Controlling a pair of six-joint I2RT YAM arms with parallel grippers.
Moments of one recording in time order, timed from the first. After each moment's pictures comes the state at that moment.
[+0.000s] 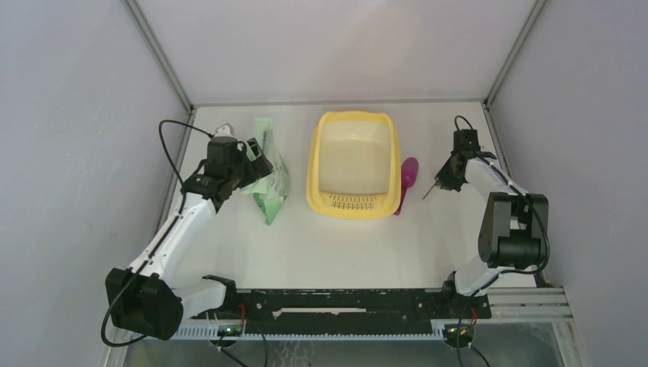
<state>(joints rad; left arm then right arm) -0.23 1.16 0.96 -0.47 -0.09 -0.58 -0.07 1.63 1.05 -0.56 0.05 0.60</state>
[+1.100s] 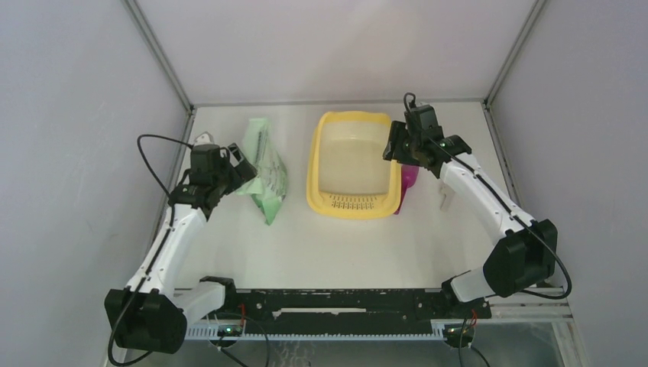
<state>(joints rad) -0.11 1.07 0.93 -0.52 -0.11 -0.59 0.36 1.44 1.31 -0.66 0.11 0.48</state>
